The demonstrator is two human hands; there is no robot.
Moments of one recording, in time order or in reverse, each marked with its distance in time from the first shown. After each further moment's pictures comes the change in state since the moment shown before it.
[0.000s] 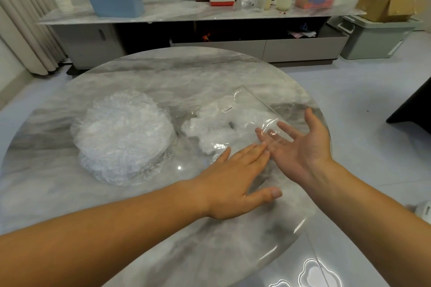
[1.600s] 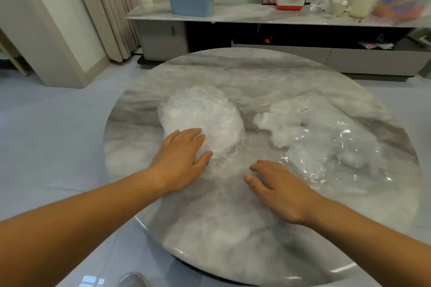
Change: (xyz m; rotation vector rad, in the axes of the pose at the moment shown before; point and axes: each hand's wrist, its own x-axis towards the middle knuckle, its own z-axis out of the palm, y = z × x) left_hand -0.164 -0.150 -0.011 0.090 0.374 -0.581; right_hand -0.039 0.143 0.041 -2.102 -0.651 -0.357
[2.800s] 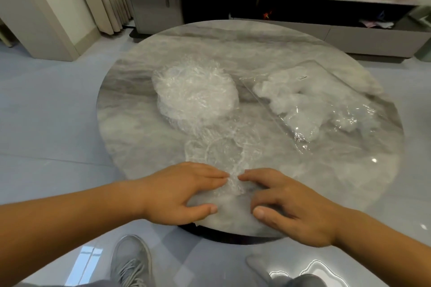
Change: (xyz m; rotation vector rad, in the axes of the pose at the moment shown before) left_hand -0.085 0.020 0.027 -0.161 -0.310 0.566; right_hand -0.081 0.026 0.022 0.032 -0.142 -0.438
